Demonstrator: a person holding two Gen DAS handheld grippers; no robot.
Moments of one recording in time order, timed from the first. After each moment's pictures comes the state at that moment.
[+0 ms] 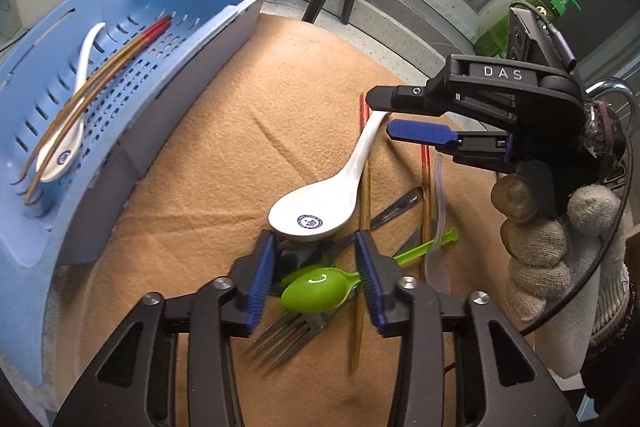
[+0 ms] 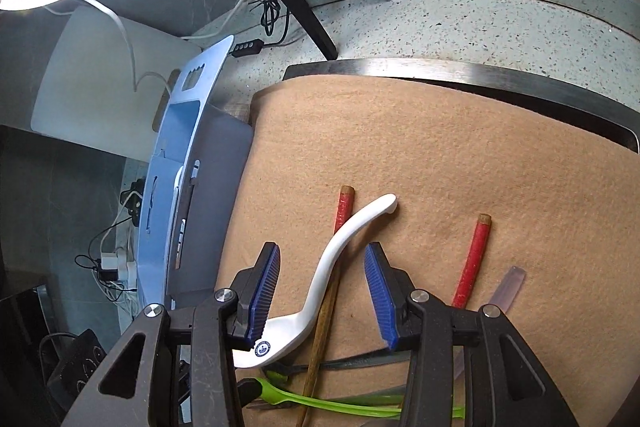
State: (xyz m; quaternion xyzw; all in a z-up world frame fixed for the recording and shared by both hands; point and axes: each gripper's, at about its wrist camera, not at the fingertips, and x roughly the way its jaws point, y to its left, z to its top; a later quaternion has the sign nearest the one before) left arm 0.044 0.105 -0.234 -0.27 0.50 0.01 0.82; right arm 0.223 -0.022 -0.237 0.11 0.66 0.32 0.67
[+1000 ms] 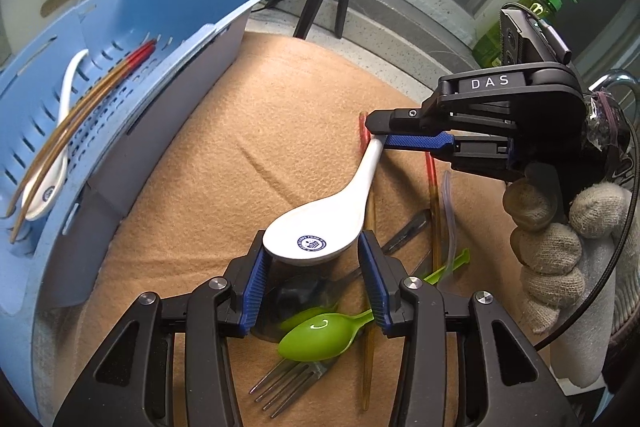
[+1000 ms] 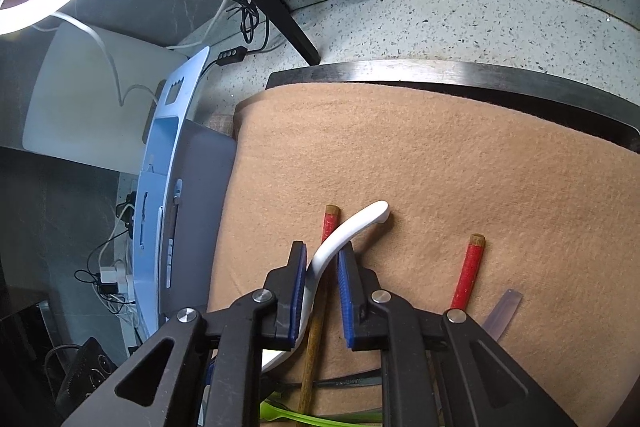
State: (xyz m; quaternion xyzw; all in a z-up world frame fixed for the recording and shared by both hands) left arm 0.055 0.094 -0.244 -0.23 0.47 0.01 0.85; right arm 0.234 -0.027 -0.249 0.13 0.66 0.30 0.67
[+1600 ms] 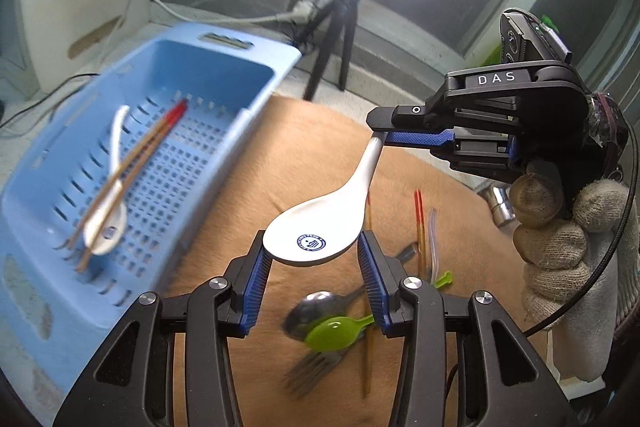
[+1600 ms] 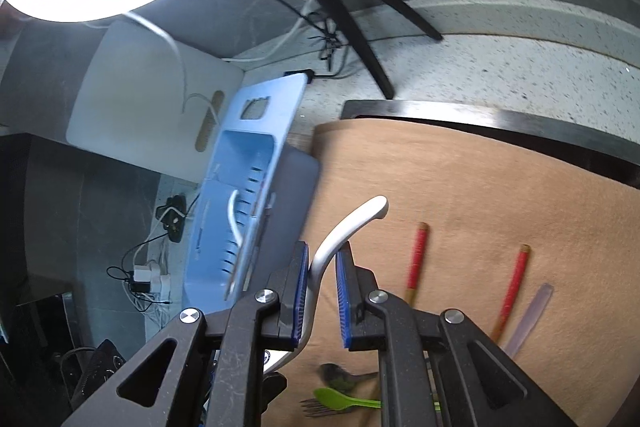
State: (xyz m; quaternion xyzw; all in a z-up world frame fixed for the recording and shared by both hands) left arm 0.030 0.124 -0.190 -0.23 0.42 0.04 0.88; right arm 0.224 -0.001 -0.188 0.15 0.63 0.35 0.68
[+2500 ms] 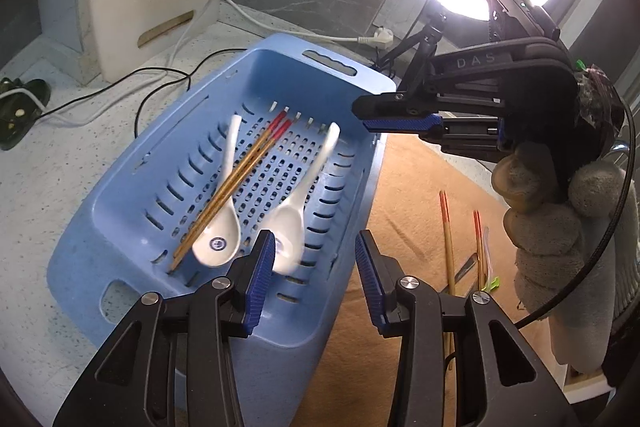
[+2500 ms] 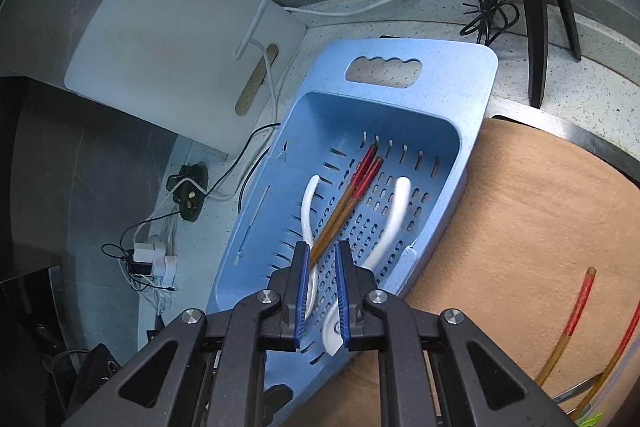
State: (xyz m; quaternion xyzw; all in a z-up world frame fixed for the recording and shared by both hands) left arm -0.002 0.216 -0.193 -0.24 0.42 0.08 0.87; right arm 0.193 0.142 -0.181 0.08 0.63 0.40 0.66
